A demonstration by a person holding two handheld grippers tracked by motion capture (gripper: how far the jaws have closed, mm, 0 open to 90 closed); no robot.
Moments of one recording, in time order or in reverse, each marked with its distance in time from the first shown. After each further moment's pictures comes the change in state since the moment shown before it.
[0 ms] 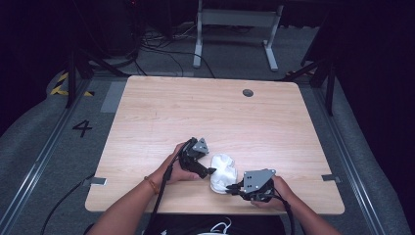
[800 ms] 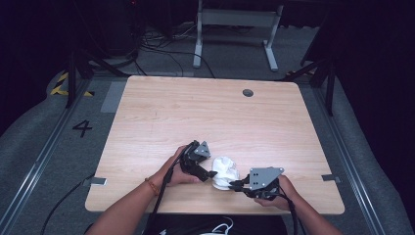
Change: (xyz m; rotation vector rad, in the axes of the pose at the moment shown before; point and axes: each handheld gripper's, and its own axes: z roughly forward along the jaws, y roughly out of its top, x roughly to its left) left arm -0.013 0.001 0.000 0.014 -0.003 0.035; right arm -0.003 0.002 -0.015 -0.051 -0.047 0.020
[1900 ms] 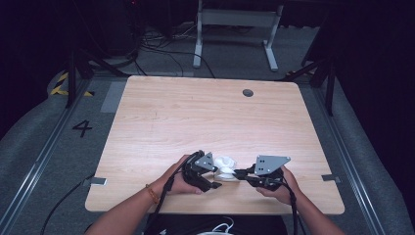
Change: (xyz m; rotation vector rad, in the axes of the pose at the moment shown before) left arm -0.034 0.006 -0.006 -0.008 -0.139 0.118; right arm -0.023 -0.008 -0.007 -0.036 -0.081 0.143
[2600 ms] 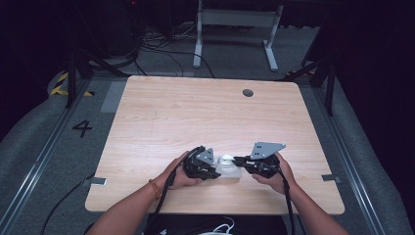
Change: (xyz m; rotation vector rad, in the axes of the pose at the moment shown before) left arm 0.022 -0.002 0.002 -0.004 -0.051 -0.012; right arm -0.031 0.004 0.015 0.038 -0.090 0.106
